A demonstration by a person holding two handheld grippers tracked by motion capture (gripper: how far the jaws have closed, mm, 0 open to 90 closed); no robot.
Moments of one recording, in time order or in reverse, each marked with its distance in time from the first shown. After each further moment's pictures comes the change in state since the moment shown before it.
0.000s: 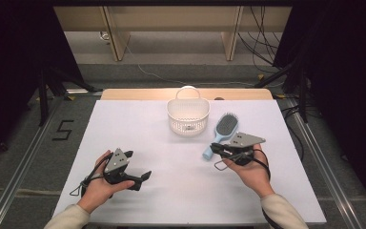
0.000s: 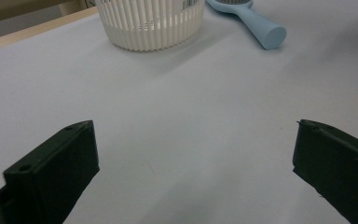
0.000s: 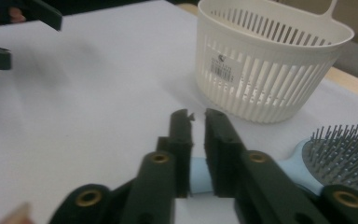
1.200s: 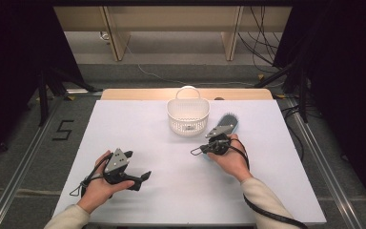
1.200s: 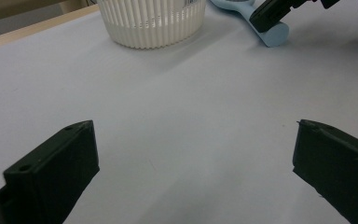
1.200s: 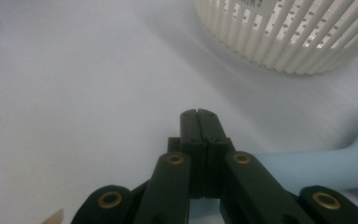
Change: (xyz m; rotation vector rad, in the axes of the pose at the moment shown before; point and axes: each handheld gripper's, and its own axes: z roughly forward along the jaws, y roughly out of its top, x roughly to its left) left arm 0.001 -0.001 0.000 0.008 0.005 0.001; right arm -0.008 0.005 0.069 0.306 0.006 0.073
